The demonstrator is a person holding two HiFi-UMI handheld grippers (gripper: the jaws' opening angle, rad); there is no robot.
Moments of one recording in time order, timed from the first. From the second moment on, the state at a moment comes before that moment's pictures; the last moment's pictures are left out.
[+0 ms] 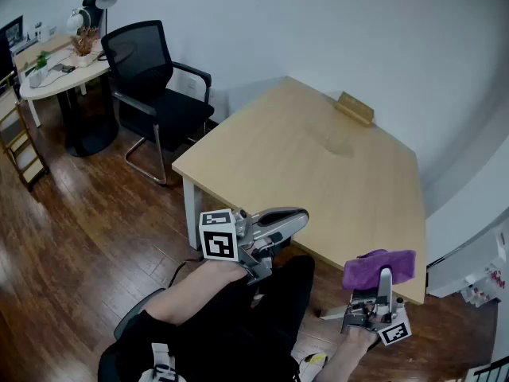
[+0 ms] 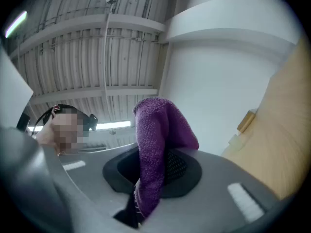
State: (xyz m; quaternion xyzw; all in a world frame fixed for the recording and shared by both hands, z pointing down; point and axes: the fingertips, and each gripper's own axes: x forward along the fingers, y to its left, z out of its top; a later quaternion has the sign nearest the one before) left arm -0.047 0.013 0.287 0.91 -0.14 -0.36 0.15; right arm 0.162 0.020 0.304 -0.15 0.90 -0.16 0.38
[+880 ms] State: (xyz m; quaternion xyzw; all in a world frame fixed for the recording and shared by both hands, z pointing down) left arm -0.043 -0.166 0.307 0.94 -0.18 -0.26 0.16; right arm 0.138 -0.168 0.326 -0.16 0.90 -0.23 0.33
